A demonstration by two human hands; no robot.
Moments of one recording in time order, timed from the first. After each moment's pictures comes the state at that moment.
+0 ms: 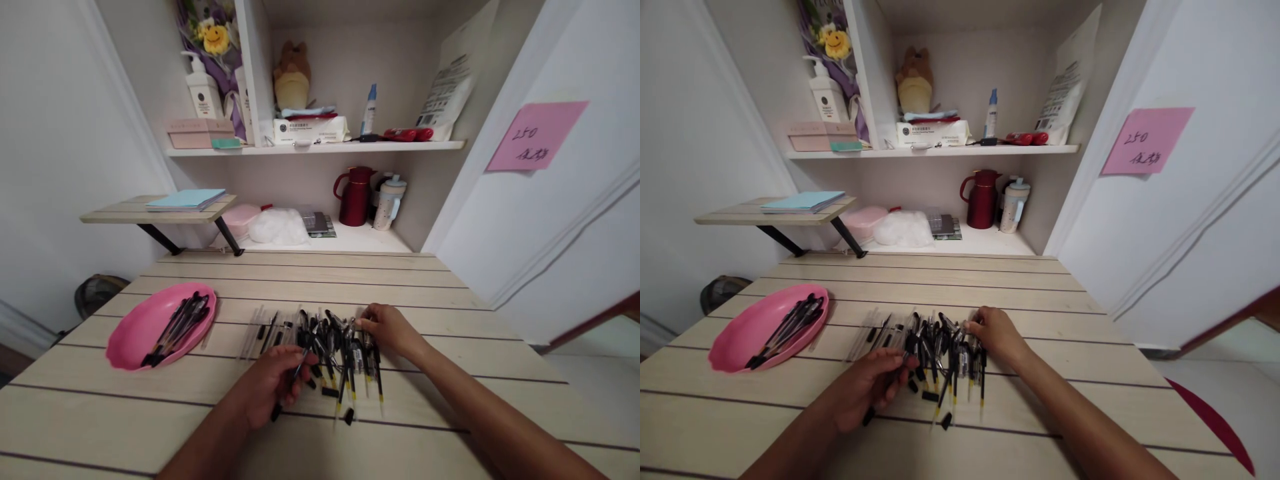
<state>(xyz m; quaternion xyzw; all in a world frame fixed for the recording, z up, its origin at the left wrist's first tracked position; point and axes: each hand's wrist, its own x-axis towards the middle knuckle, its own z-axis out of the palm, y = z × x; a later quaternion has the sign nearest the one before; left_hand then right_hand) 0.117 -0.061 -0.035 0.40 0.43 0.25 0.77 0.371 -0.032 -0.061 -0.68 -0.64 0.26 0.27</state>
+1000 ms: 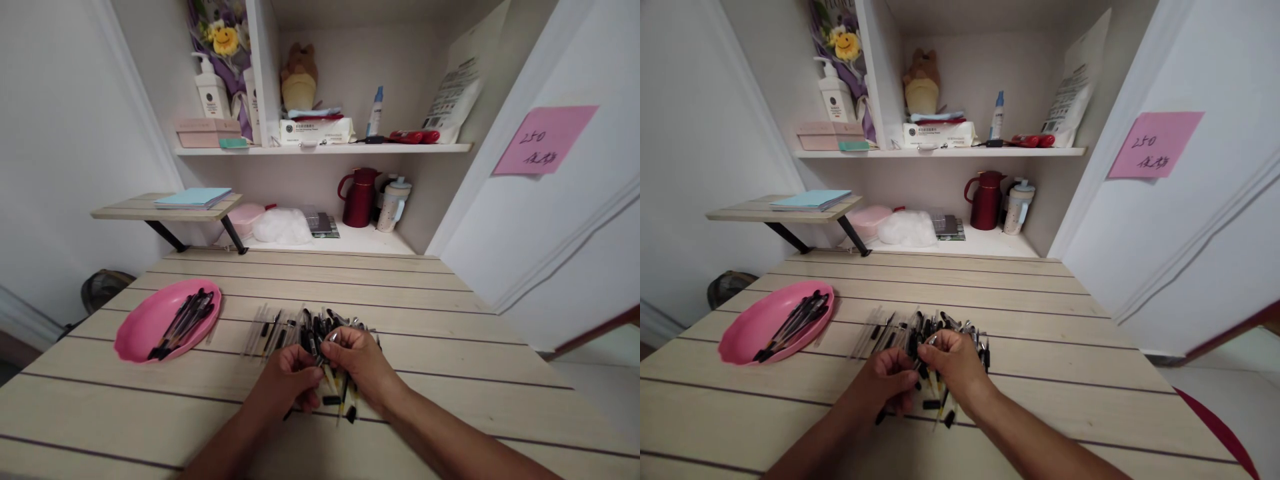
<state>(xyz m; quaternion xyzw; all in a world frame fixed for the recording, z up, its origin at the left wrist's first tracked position) 0.131 -0.076 -0.043 0.46 0.46 0.31 0.69 0.277 -0.079 -0.042 -0.48 -0.45 0.57 0.50</state>
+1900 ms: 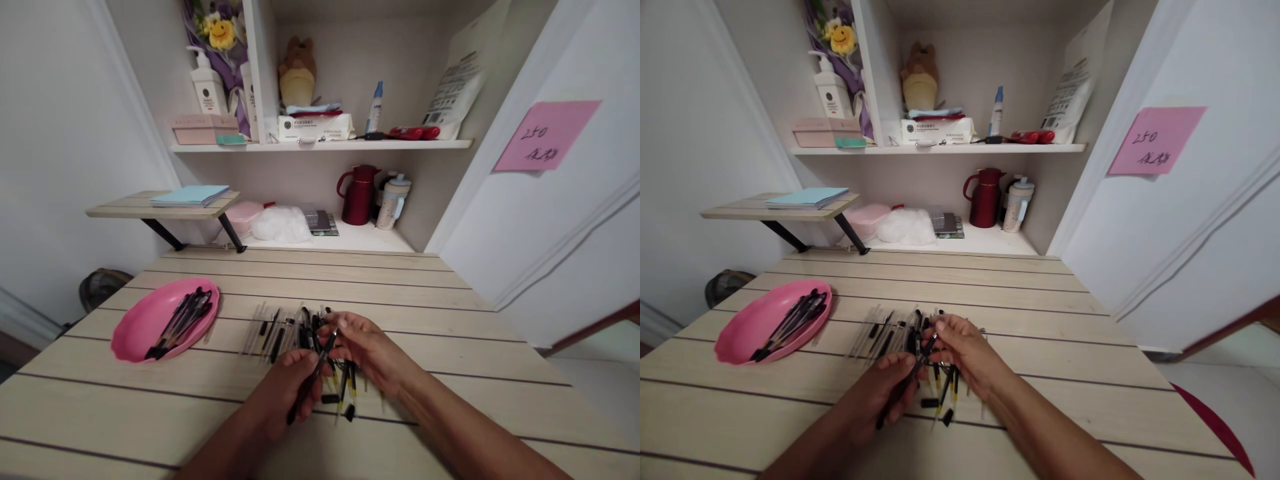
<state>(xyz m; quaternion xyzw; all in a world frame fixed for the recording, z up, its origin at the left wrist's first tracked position) 0.136 -0.080 -0.039 0.43 0.42 0.26 0.75 0.298 -0.073 -0.028 -0.39 -0.37 0.68 0.50</state>
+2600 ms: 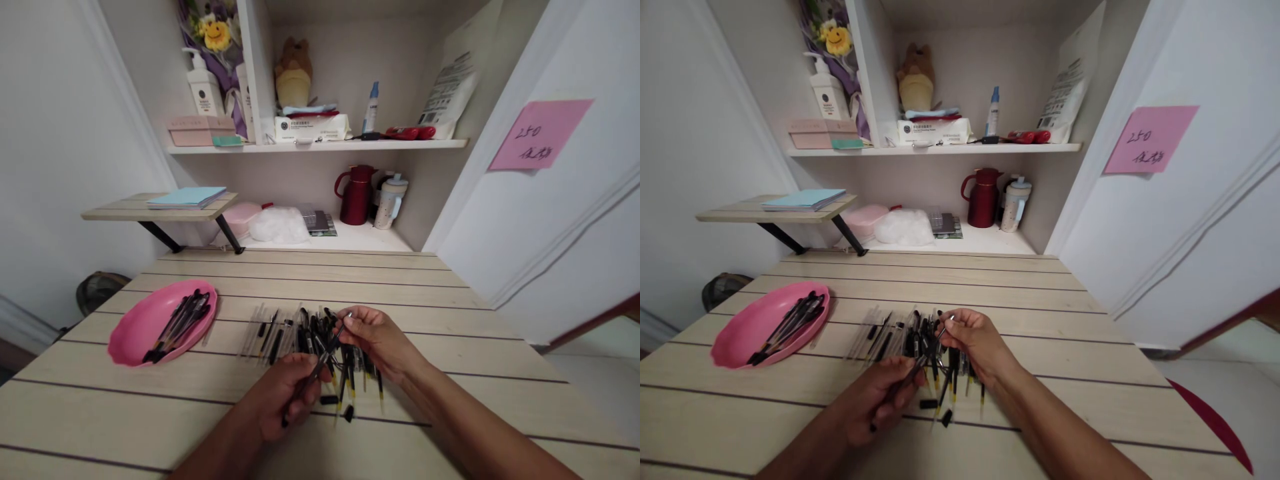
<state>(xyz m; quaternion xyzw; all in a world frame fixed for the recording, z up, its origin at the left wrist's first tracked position) 0.130 -0.075 -0.040 0.37 0.35 0.21 0.84 0.315 -0.064 -0.033 -0.39 -0.36 0.65 0.54</state>
